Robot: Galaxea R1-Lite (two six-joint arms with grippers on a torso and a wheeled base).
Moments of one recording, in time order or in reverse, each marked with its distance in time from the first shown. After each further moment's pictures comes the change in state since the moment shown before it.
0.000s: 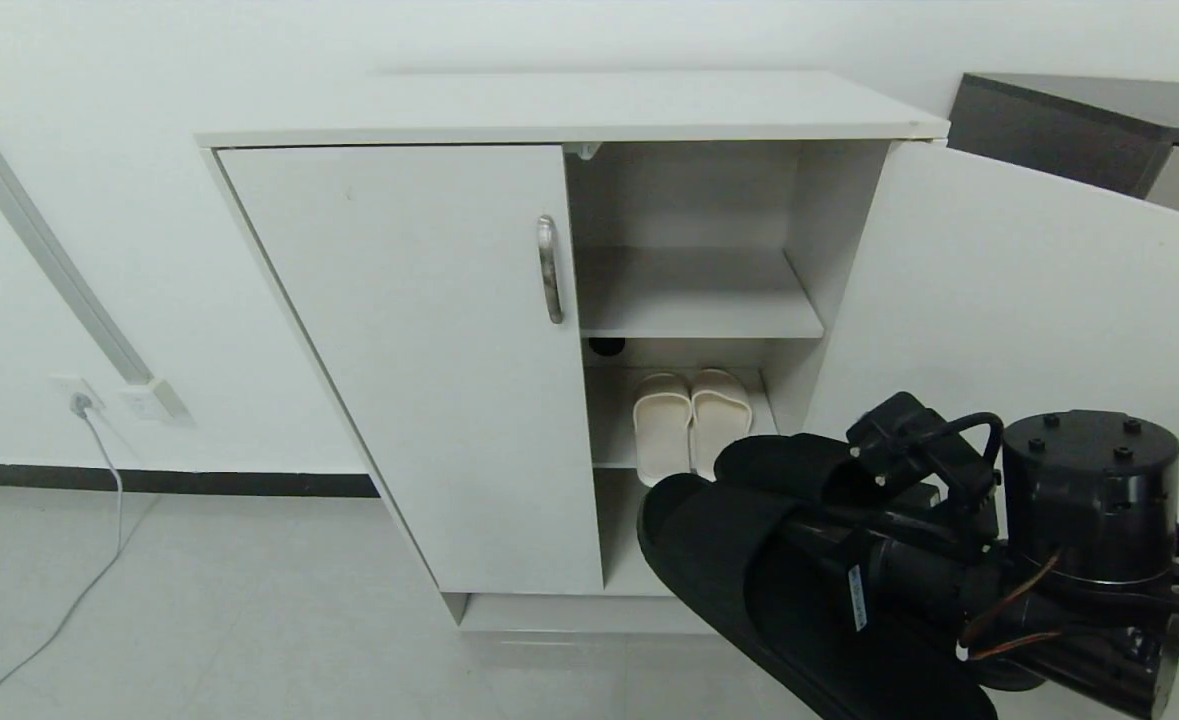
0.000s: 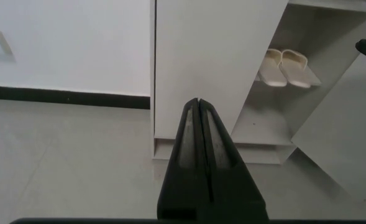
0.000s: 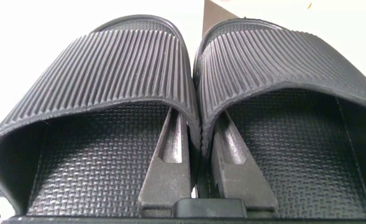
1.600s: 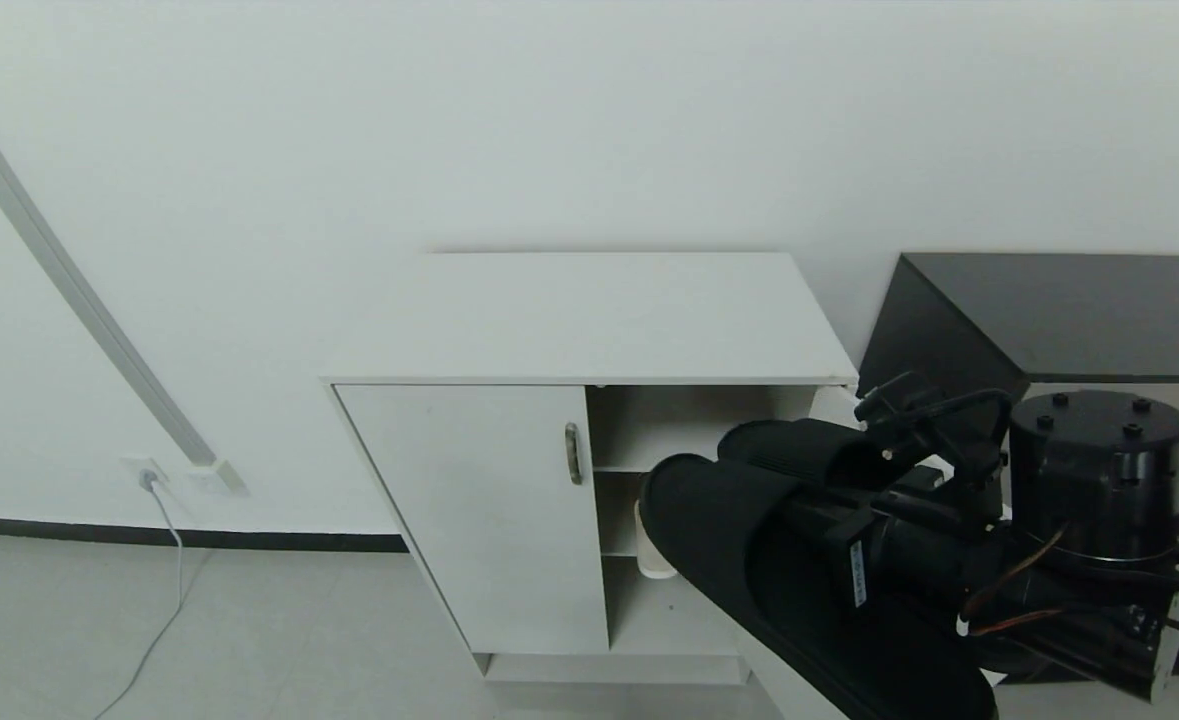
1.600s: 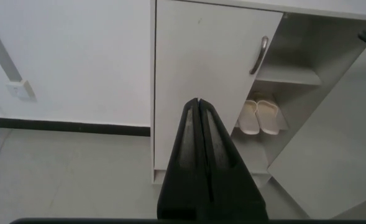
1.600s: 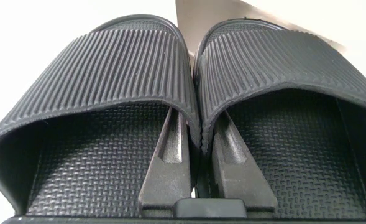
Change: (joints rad) left arm 0.000 0.000 0.000 0.000 -0.001 0.000; right arm -0.016 -0.004 -0.030 0.007 0.000 0.020
